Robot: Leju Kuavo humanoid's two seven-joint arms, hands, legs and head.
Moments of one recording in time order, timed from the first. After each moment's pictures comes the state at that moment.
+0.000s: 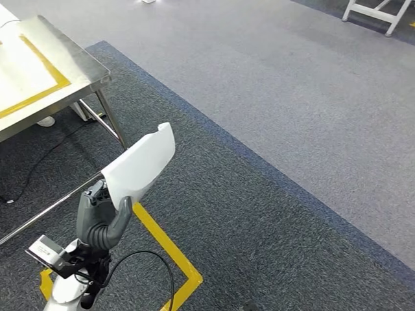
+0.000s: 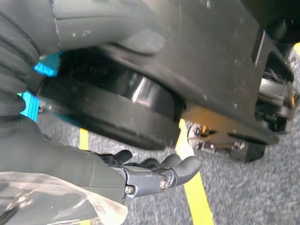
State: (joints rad) left arm -0.03 -0.04 -0.44 -1.66 0.07 -0.04 -0.62; right arm -0.09 0.25 -0.79 -0.19 1.12 -0.01 -0.01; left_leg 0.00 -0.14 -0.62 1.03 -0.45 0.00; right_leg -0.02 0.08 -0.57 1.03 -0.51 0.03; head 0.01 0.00
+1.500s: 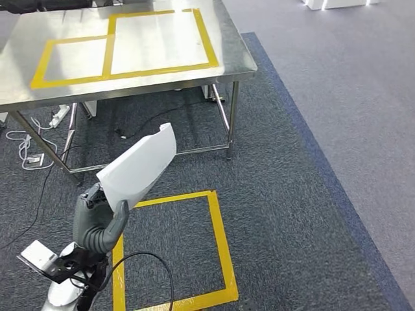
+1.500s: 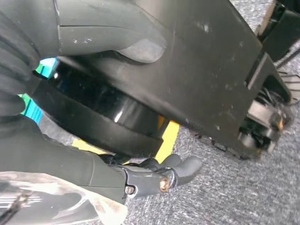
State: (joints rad) left arm -0.02 -0.04 -0.45 -1.67 0.09 -0.05 -0.63; right arm -0.08 0.25 -0.79 -0.19 1.12 -0.02 0.00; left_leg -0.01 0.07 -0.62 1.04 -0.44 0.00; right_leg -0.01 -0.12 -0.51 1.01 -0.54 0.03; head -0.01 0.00
